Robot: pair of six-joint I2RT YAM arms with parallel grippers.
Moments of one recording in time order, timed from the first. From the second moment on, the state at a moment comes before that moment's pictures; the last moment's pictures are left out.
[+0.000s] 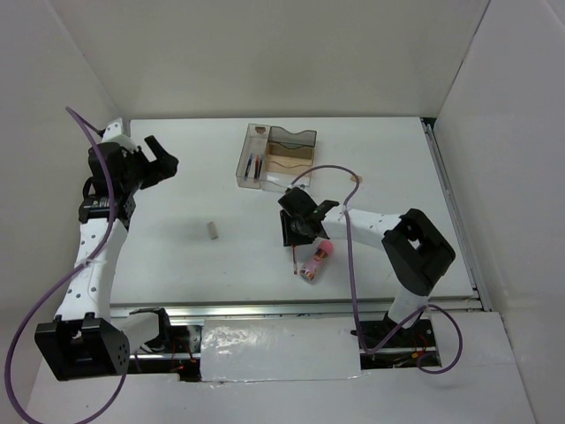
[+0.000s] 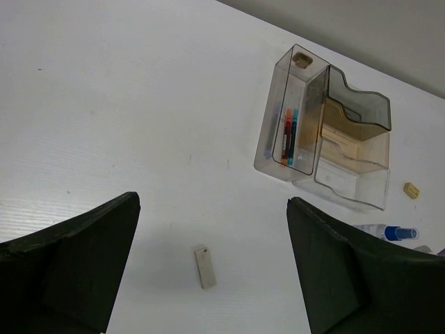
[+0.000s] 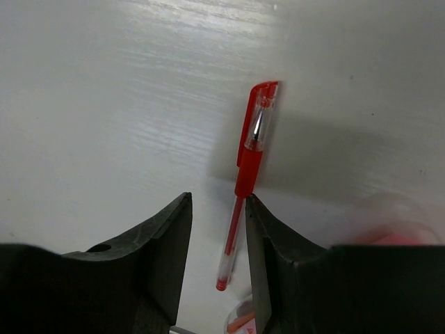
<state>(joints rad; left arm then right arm) 0.13 1.12 1.07 -0.33 0.16 -0.37 0.77 1.72 1.05 -0.38 0.08 0.61</state>
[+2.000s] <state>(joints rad) 0.18 1.20 0.99 -0.24 0.22 -0.43 0.57 2.46 2.24 -0.16 0.07 0.46</state>
